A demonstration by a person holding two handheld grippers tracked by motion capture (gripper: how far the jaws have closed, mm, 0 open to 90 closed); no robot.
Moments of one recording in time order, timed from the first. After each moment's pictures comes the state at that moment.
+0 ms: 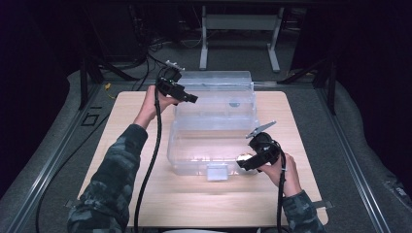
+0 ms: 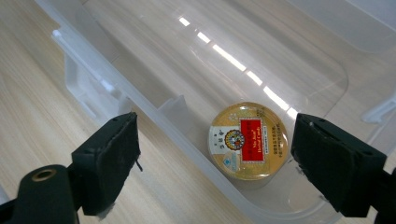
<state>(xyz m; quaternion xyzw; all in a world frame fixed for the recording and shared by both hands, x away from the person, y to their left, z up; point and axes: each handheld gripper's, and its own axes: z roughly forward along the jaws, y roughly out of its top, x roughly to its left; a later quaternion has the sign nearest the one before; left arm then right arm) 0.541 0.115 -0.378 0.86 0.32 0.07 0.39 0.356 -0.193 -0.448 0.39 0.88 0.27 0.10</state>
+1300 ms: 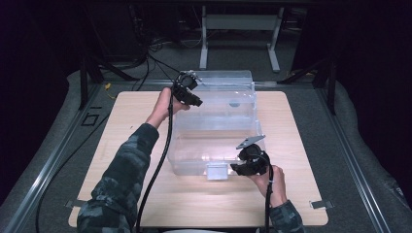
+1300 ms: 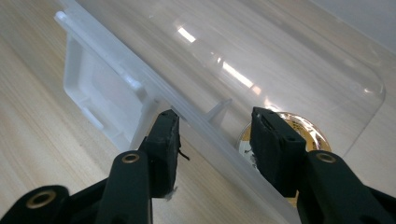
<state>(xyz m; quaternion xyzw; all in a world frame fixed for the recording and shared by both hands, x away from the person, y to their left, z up) 0.538 0.075 -0.397 0.90 0.29 0.11 0.30 0.340 -0.169 -0.481 0.38 0.87 0.29 0.13</state>
